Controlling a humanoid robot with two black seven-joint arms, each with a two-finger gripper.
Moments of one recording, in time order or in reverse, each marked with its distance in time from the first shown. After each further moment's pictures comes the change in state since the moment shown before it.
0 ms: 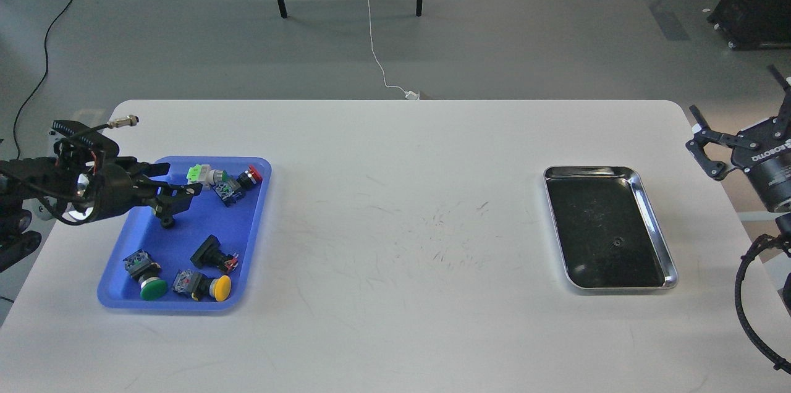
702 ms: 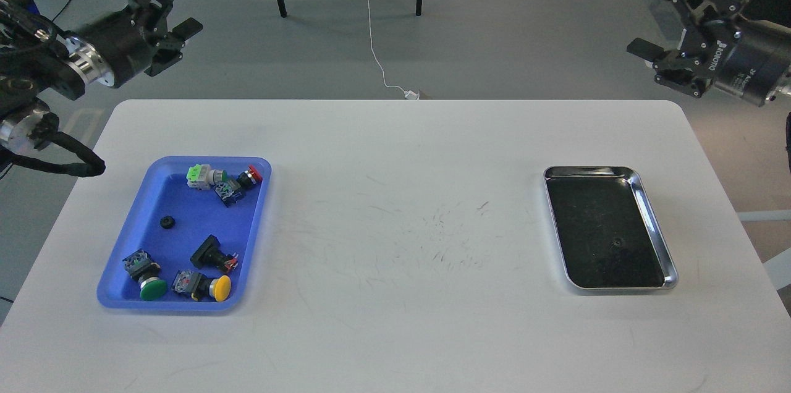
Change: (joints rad) left arm -0.186 -0.099 -0.130 0.017 -1.478 -0.233 0.077; right arm 1.041 -0.056 -0.964 -0.012 -0.658 -0.068 -0.054
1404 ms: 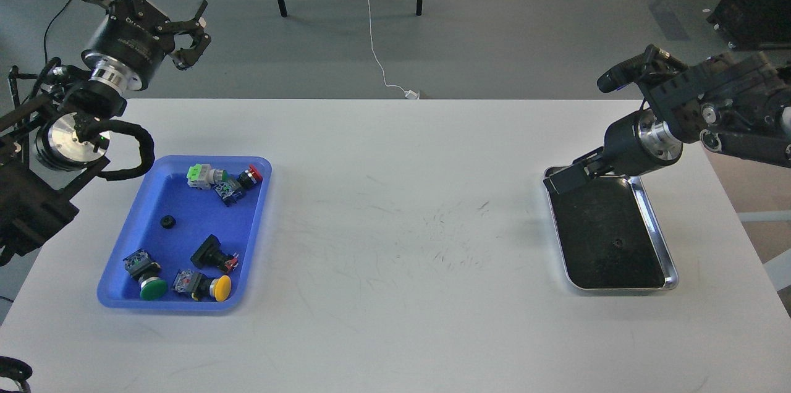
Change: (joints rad) left arm 0.156 -0.182 -0.227 0.088 -0.570 -0.022 0.002; right arm 0.304 0.504 -0.861 -0.127 -0.632 -0.105 0.013
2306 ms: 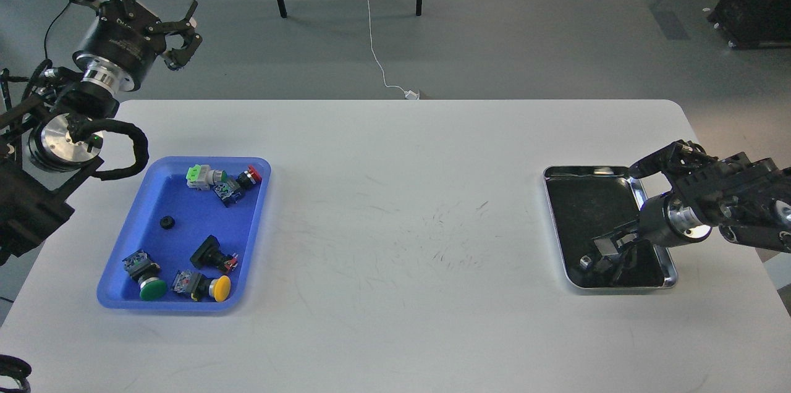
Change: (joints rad) left arm 0.000 0.016 -0.011 0.007 0.013 0.000 0.009; right arm -0.255 -0.025 -0.052 -0.096 0.001 -0.180 -0.058
